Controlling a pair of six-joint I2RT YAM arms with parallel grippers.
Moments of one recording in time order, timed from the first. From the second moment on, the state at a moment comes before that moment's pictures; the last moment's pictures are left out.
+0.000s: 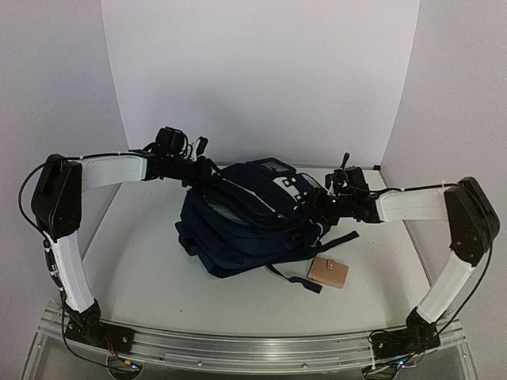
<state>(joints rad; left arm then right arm) -0.46 1.90 1.48 -0.18 0.52 -0.49 0.50 1.67 0.96 0.06 -0.19 0.84</state>
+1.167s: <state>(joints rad) -0.54 1.17 0.86 -0.32 0.24 -0.65 0.53 1.62 1.22 -0.05 -0.11 0.51</state>
